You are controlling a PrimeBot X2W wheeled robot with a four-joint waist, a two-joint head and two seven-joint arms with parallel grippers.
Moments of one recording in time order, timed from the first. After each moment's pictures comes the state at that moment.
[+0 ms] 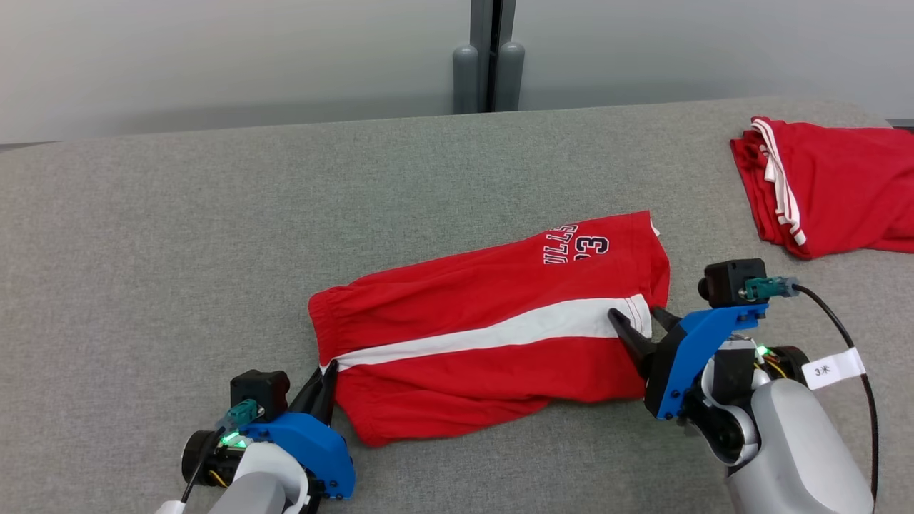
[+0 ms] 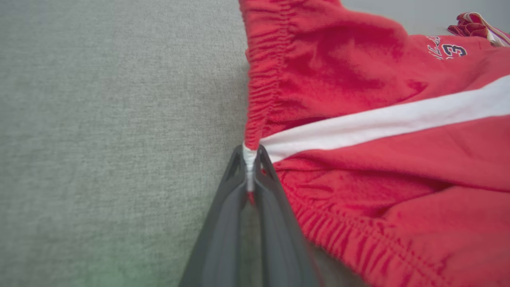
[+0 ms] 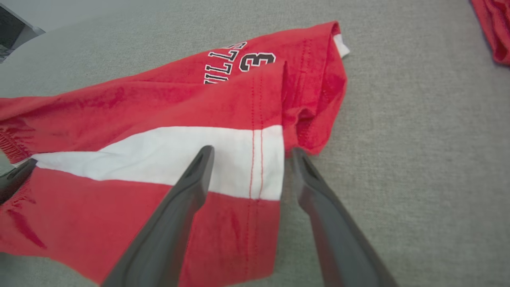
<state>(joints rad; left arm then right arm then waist) -0.39 0.12 -0.46 0.90 -0.50 -0.10 -0.23 -0.39 -0.05 0.04 0.44 0.30 0.13 0.44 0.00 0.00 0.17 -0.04</state>
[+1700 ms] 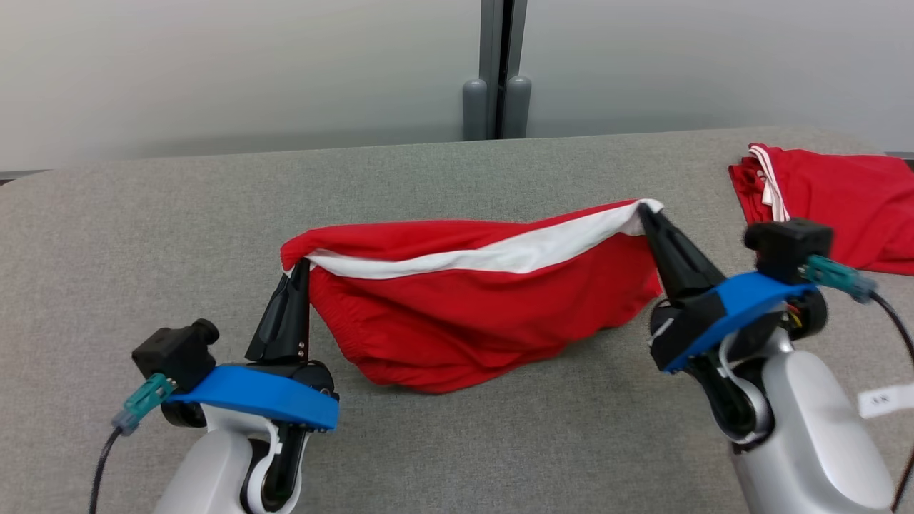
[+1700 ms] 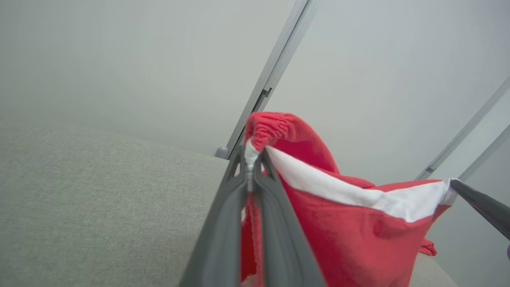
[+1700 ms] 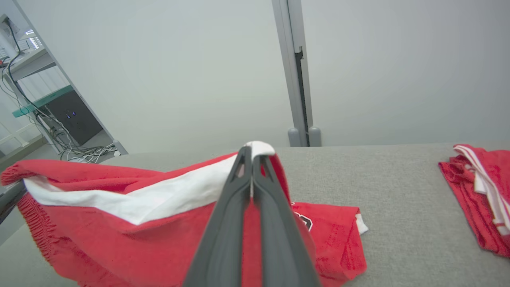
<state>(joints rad) -0.30 0.17 -0.33 0.37 -0.71 -0.12 -0.26 -0.44 -0.08 0.13 0.30 0.41 0.13 0.09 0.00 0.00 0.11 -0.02</state>
